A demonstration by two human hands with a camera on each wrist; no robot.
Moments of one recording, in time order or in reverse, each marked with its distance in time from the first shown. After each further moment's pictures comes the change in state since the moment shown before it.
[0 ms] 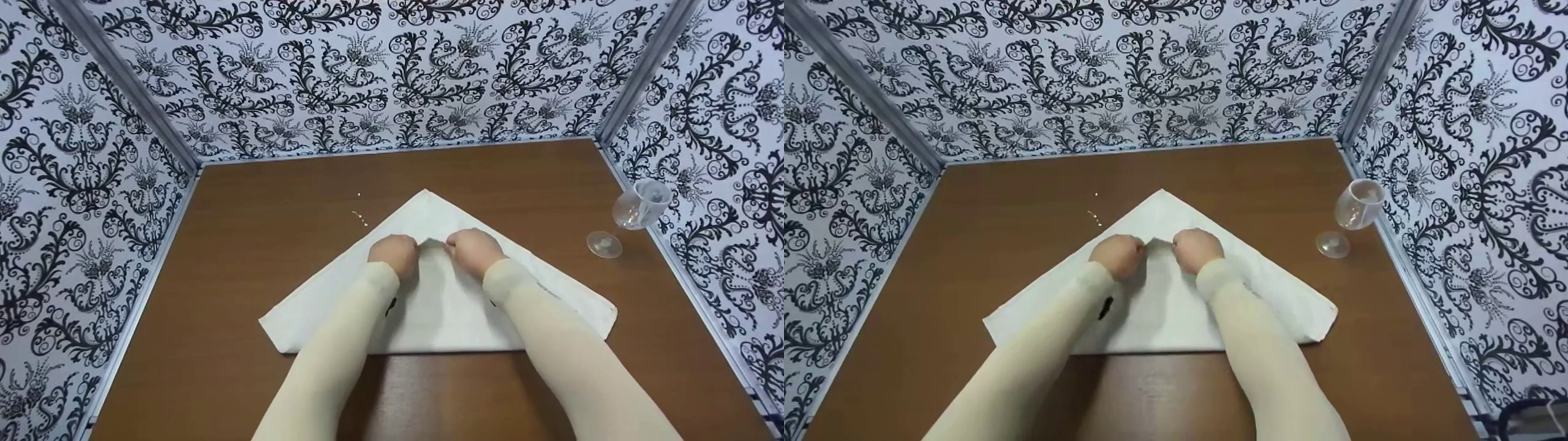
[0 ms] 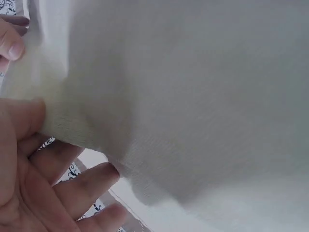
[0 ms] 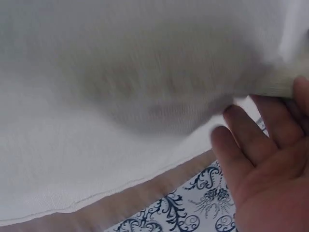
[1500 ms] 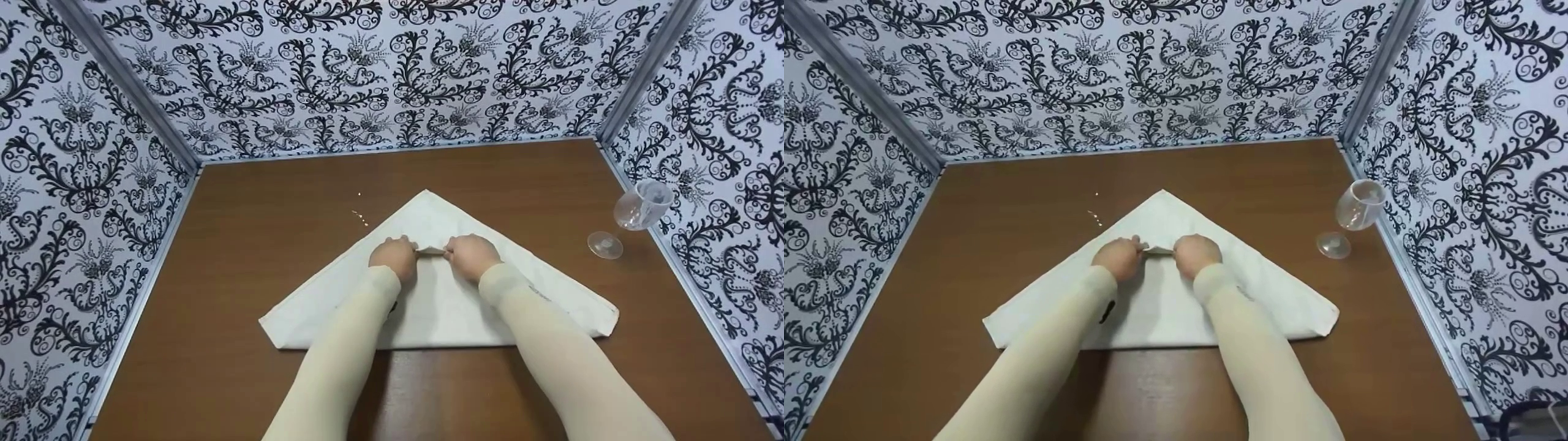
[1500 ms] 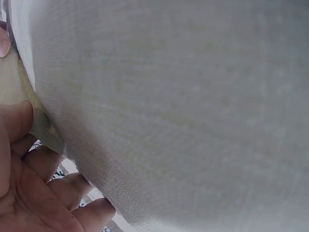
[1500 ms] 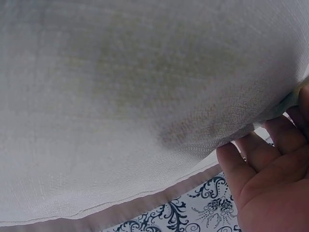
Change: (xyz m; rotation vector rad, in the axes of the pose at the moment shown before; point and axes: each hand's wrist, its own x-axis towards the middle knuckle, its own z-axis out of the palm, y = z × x) left_hand 0.009 -0.003 0.023 0.002 -0.044 -0.068; right_hand 0.001 0.002 0.014 -0.087 -0.055 -0.012
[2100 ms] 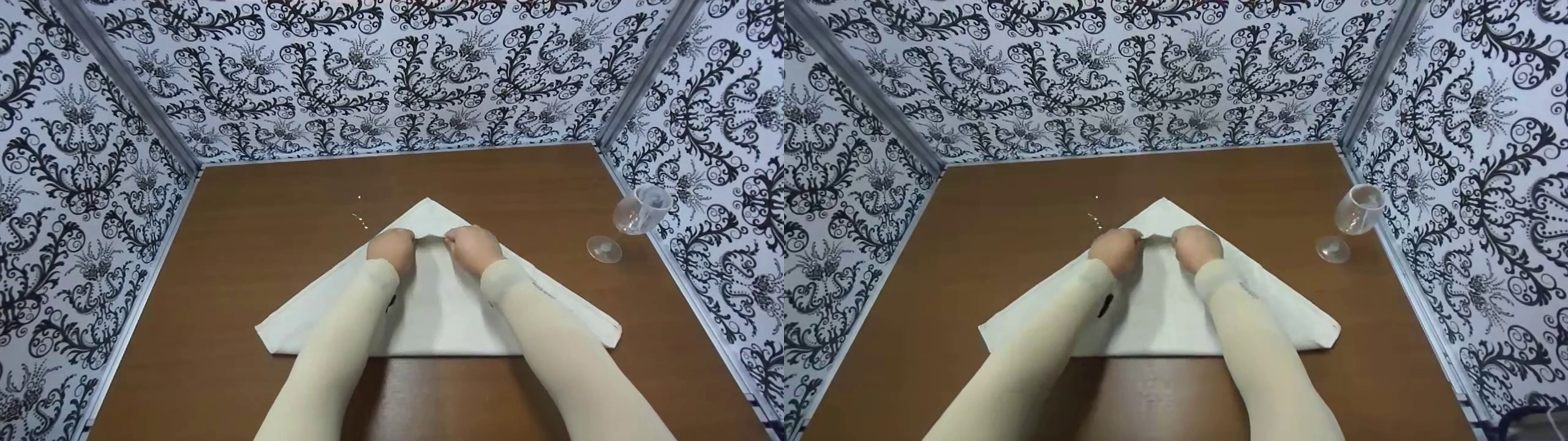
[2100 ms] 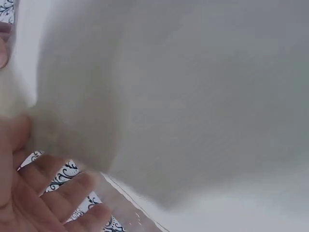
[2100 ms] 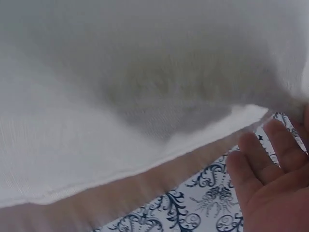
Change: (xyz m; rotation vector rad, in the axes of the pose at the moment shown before) left_hand 0.005 -0.003 -0.019 0.024 0.159 0.052; right_hand 0.008 0.002 -0.014 0.047 0.139 0.002
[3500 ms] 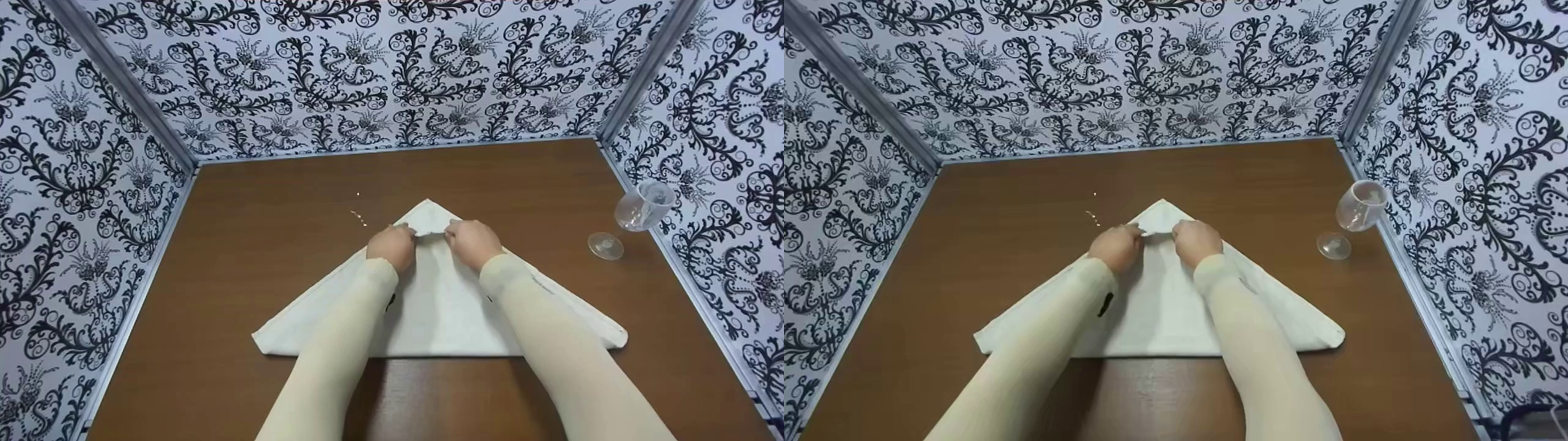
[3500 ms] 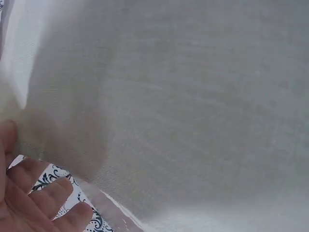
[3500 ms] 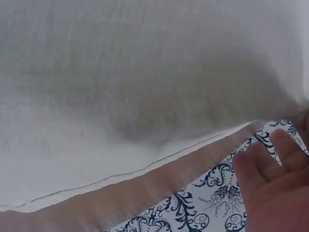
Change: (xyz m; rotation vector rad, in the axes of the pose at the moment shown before) left_hand 0.004 -0.003 0.004 -0.024 -0.039 0.009; right_hand 0.006 0.005 0.003 0.039 0.039 0.005
